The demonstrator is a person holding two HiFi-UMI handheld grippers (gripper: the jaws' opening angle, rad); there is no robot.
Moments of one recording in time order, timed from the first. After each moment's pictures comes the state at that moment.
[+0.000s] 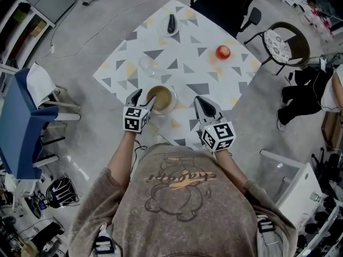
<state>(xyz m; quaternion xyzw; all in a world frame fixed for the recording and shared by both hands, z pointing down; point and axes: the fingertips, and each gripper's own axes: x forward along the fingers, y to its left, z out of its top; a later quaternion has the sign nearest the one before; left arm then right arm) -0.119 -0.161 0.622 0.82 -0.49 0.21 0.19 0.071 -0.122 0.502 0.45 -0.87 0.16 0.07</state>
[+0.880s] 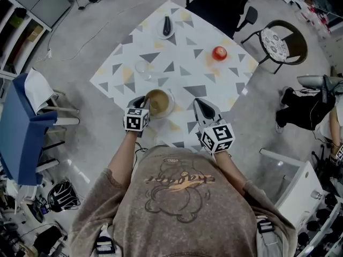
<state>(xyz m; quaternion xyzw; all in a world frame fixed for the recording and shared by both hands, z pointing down) -0.119 -0.163 0.660 0.79 -0.49 0.26 0.25 0.080 -0.127 0.505 0.46 -0.87 0.17 0.07</state>
